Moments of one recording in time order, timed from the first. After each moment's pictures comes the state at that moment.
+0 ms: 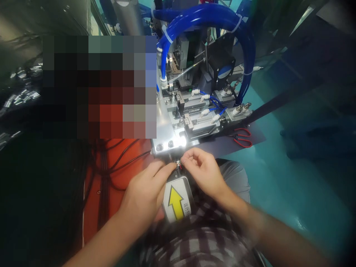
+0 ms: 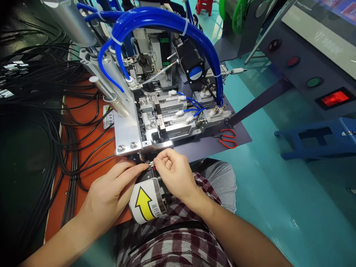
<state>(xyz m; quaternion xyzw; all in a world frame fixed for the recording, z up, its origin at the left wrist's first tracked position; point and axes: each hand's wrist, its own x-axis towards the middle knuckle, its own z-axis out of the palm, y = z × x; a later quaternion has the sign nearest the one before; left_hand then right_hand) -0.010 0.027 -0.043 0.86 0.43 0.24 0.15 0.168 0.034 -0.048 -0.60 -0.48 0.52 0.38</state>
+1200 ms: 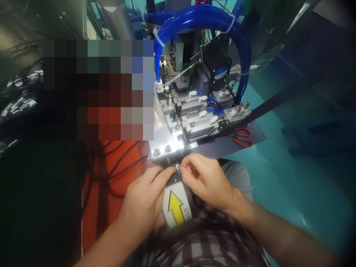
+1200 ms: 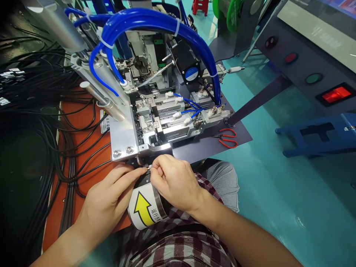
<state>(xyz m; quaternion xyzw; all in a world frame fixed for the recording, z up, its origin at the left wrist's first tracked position) -0.010 0.026 -0.044 0.86 0.43 0.24 0.14 0.177 0.031 -0.033 -0.56 -0.70 0.31 0.30</state>
